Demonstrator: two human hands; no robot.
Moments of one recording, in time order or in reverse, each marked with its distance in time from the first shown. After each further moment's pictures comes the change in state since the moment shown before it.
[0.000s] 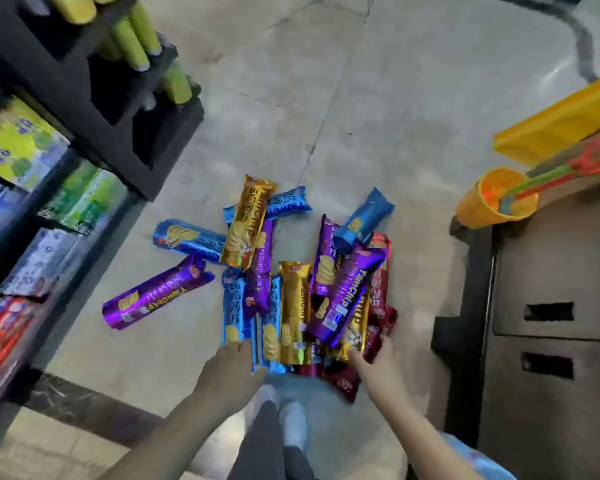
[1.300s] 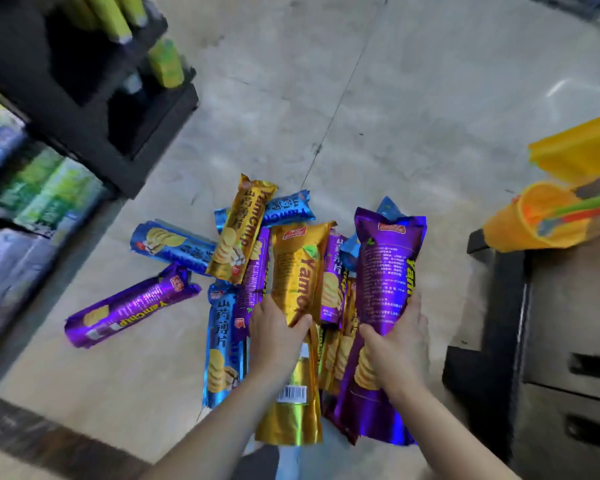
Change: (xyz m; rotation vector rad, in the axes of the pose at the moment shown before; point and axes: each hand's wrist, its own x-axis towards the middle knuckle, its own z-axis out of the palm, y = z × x) left_hand 0.140 0.072 -0.022 -0.801 0.418 -0.129; right_hand 0.085 -0.092 -0.017 0.063 0.300 -0.150
